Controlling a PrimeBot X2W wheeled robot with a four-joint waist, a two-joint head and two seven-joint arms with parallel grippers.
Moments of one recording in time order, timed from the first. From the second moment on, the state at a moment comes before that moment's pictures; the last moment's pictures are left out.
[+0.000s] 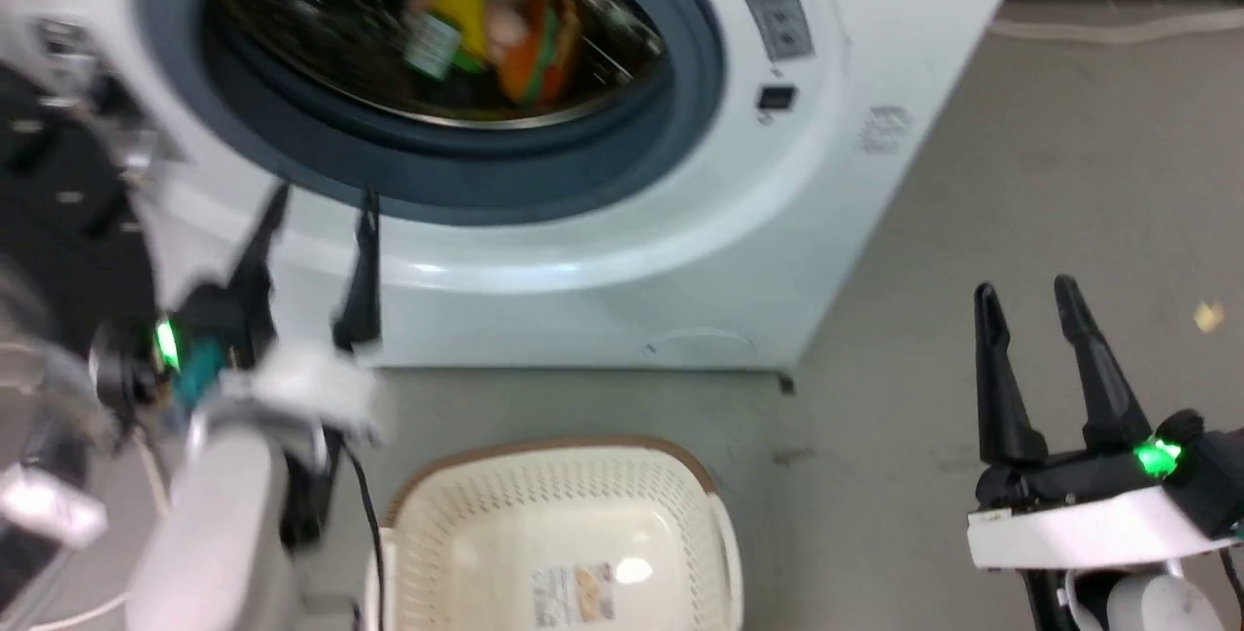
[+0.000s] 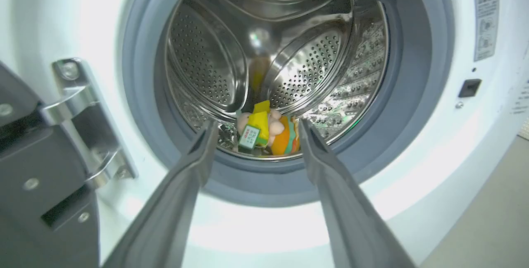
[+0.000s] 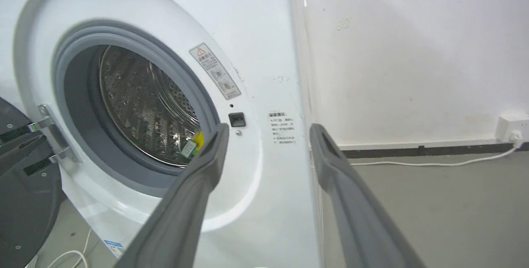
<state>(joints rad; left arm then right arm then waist) -0.45 0.29 -0.18 0.32 -0.25 0.01 -0.26 -0.09 -0.05 0.02 -0.08 0.27 0.13 -0.26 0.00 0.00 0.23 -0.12</state>
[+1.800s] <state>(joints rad) 0.02 0.11 -0.12 0.03 -0.10 0.03 -0.23 0.07 -0.05 0.05 -0.01 0.22 0.13 -0.23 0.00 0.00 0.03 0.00</state>
